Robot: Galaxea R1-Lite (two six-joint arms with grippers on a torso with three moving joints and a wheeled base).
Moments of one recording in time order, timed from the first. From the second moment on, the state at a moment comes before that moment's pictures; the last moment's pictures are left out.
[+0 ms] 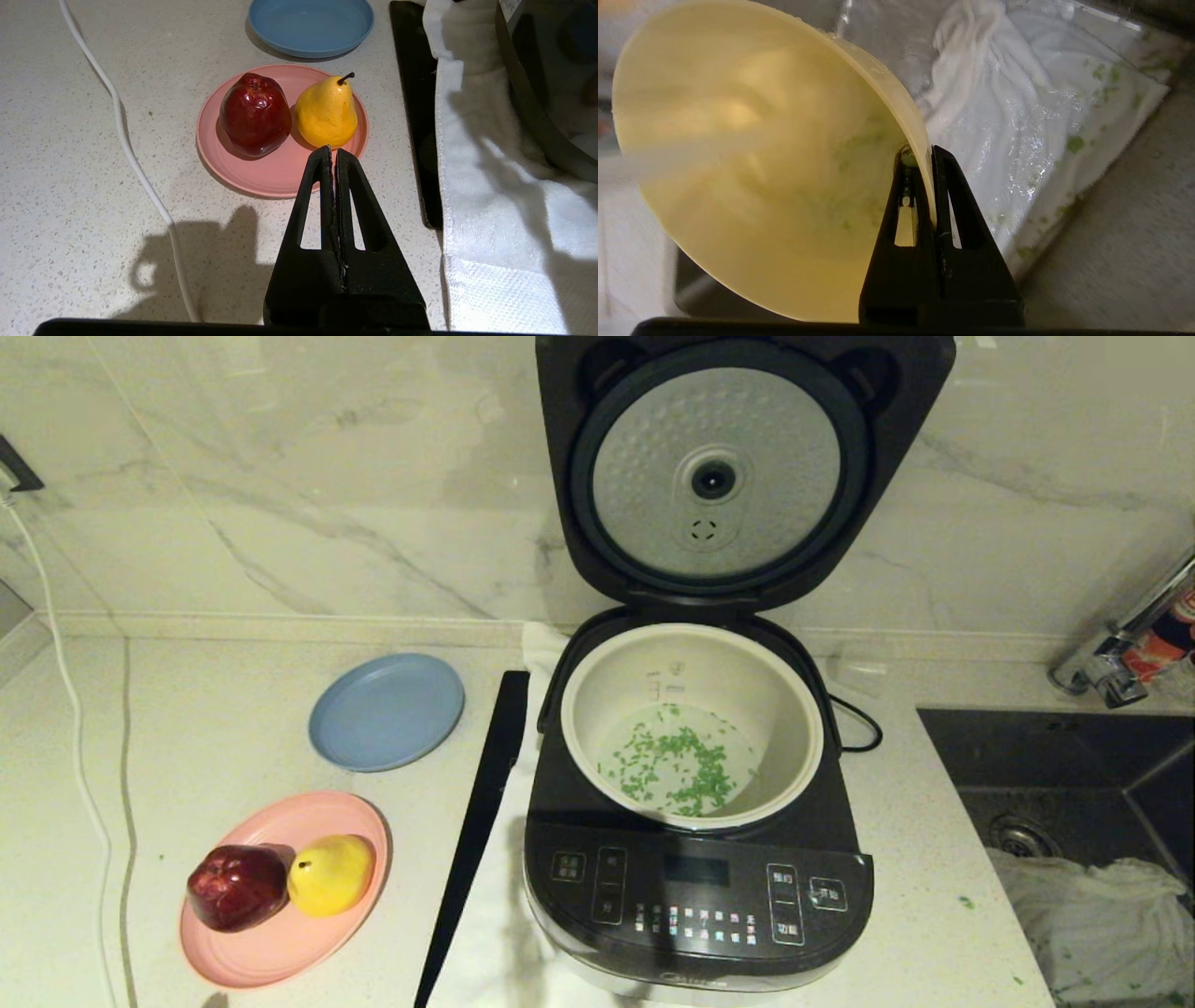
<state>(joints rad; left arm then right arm) -0.02 0.00 0.00 -0.01 0.00 0.01 -0.98 2.26 -1.76 0.35 0.39 0.55</state>
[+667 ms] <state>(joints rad) -0.02 0.00 0.00 -0.01 0.00 0.01 -0.97 2.18 -1.71 0.47 0.39 0.50</state>
